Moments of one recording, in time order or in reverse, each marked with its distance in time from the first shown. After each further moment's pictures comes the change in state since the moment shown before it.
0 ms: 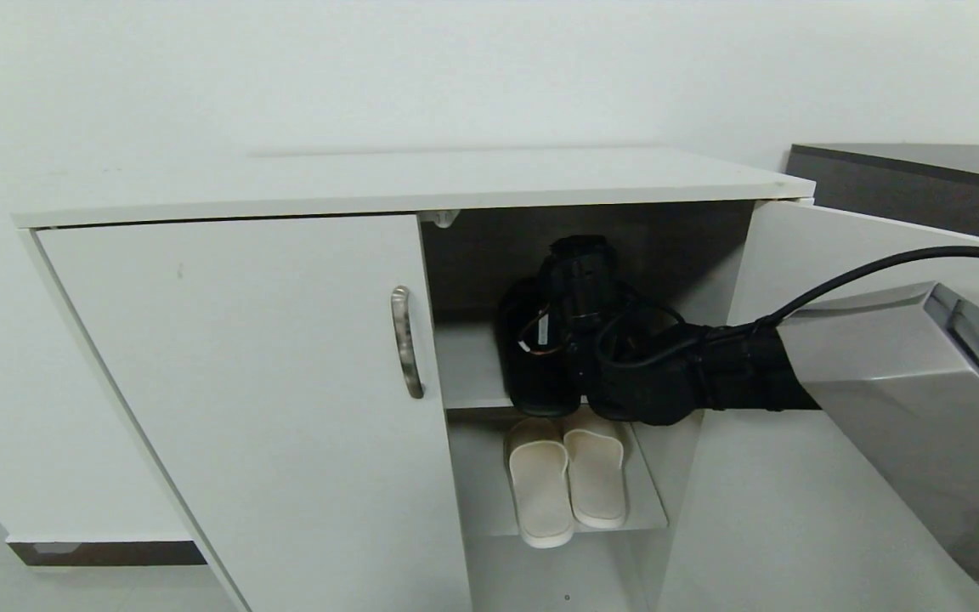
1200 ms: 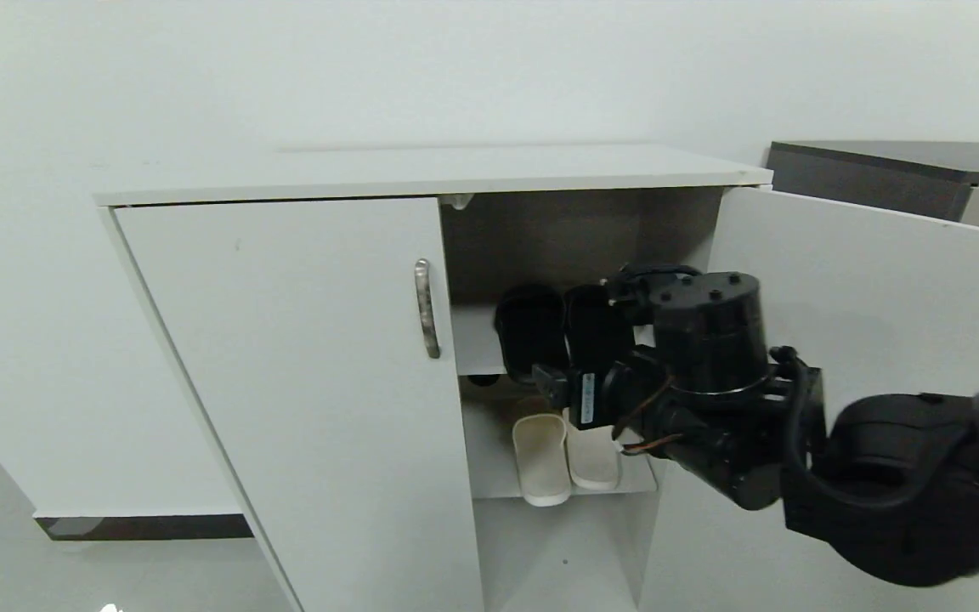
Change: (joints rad) left arm 0.000 0.000 0.000 0.000 0.000 0.000; right arm 0.113 -0.486 0.731 -0.229 0.259 0.053
